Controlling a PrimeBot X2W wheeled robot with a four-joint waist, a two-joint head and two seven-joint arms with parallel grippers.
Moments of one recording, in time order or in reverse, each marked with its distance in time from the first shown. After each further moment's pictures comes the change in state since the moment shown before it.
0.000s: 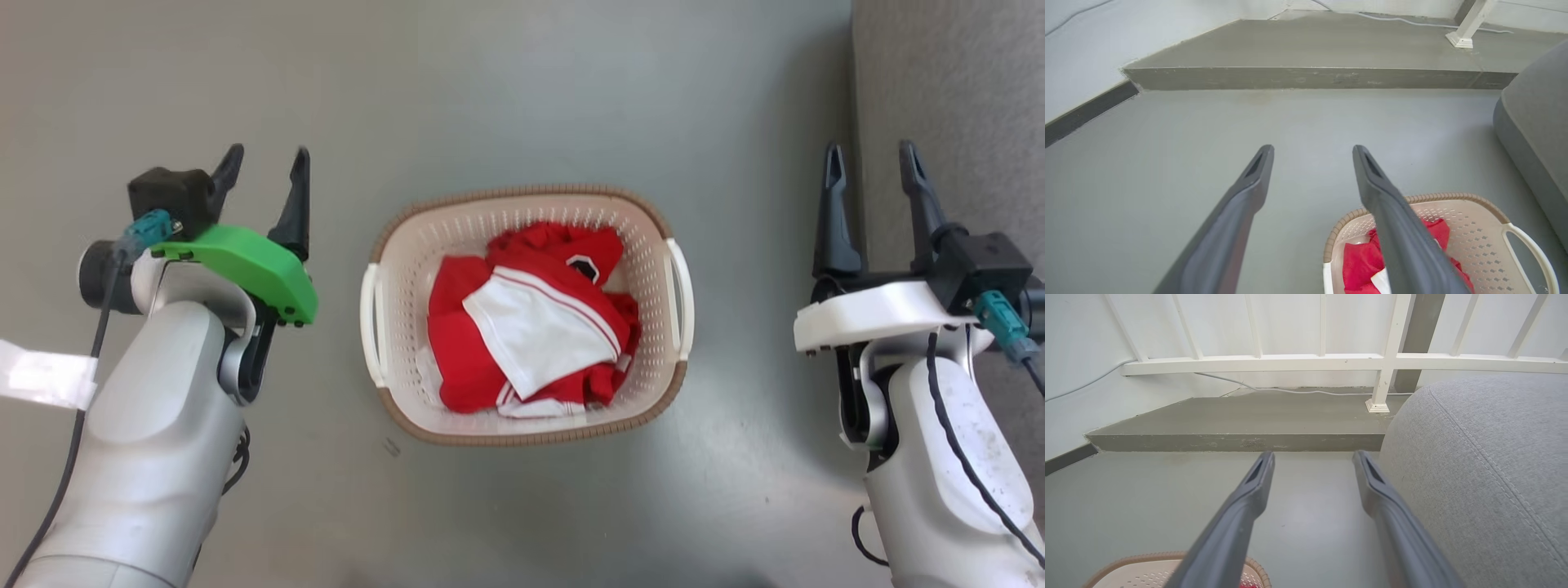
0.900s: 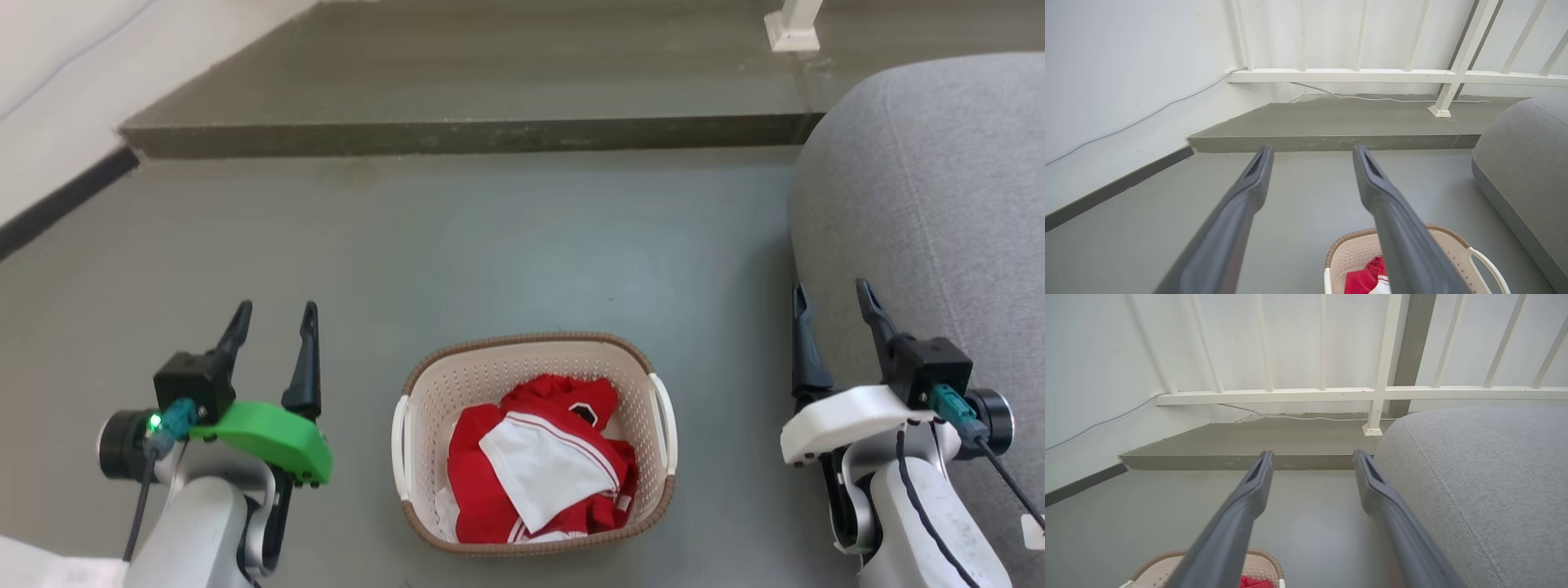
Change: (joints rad) left arm 0.448 0.030 0.123 -0.406 0.115 0.127 0.000; right arm 0.164 0.009 0.009 0.121 0.010 0.037 0.000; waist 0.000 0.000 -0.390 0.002
